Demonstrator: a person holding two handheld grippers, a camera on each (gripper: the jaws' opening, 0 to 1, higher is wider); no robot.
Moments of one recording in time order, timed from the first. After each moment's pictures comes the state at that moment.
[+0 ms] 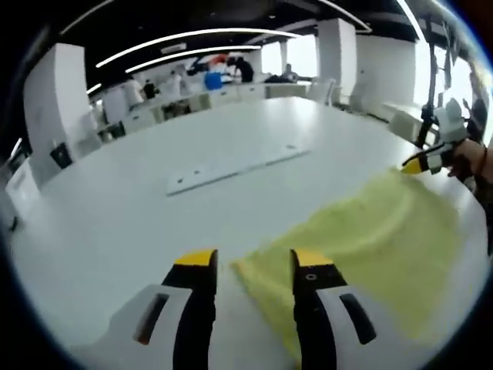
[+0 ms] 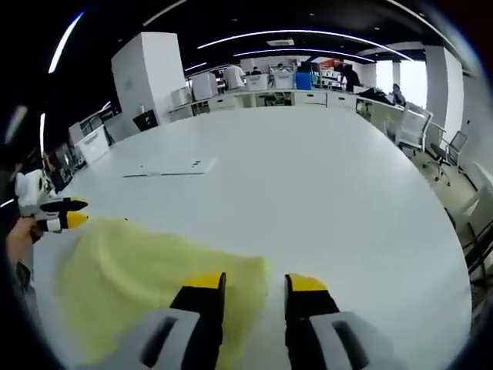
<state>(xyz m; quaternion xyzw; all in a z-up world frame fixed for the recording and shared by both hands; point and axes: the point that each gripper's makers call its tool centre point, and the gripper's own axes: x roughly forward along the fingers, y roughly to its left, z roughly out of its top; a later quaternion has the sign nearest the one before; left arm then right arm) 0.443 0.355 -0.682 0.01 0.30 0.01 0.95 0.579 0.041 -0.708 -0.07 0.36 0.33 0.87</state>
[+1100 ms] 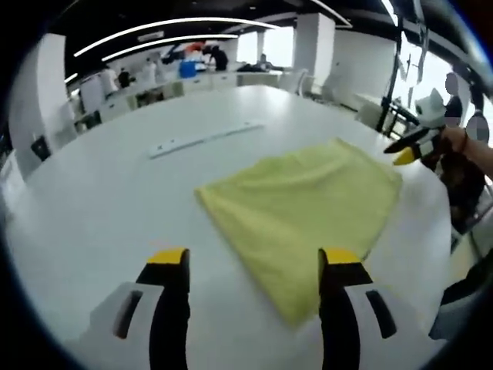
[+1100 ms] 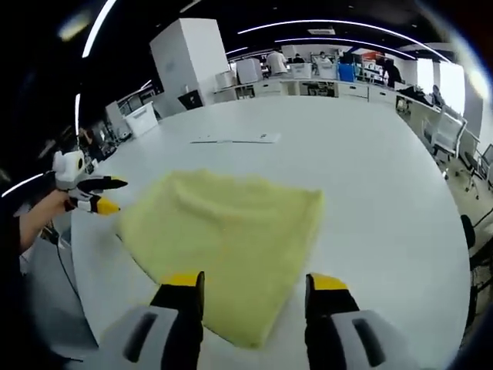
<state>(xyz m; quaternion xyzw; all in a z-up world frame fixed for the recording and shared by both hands) 0.335 0.315 -0.688 0.00 0.34 -0.07 0.94 0.453 0.009 -0.688 -0.09 0.39 0.44 0.80</state>
